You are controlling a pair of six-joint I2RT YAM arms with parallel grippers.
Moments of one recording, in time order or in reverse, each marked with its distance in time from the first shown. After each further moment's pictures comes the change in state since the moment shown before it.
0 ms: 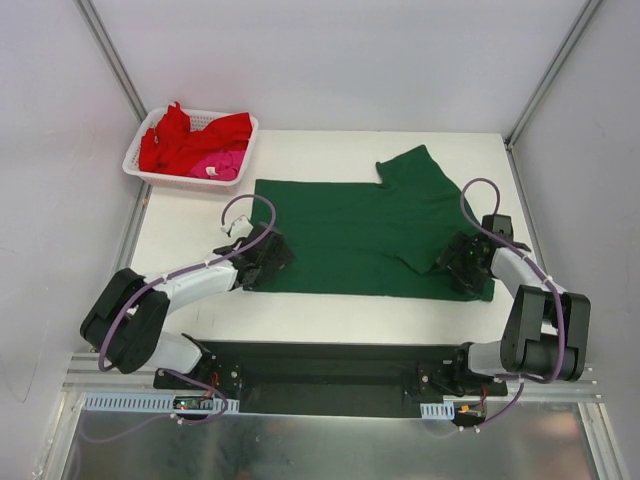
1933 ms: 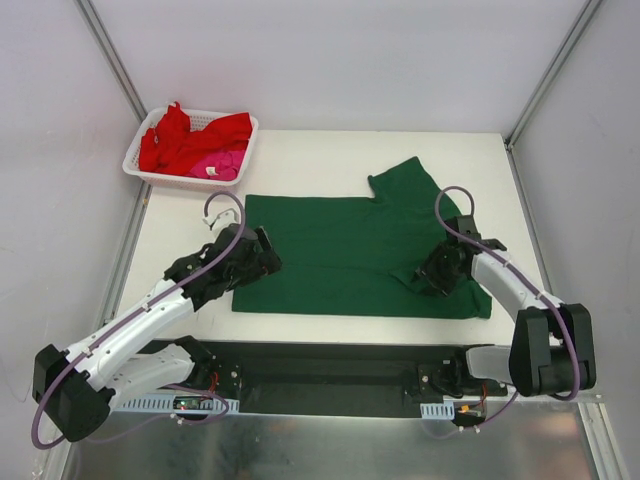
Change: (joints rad) left arm -0.062 -0.457 0.085 -0.379 0.007 0.209; right arm 0.299 -0.108 0.011 -0.176 0.061 0.339
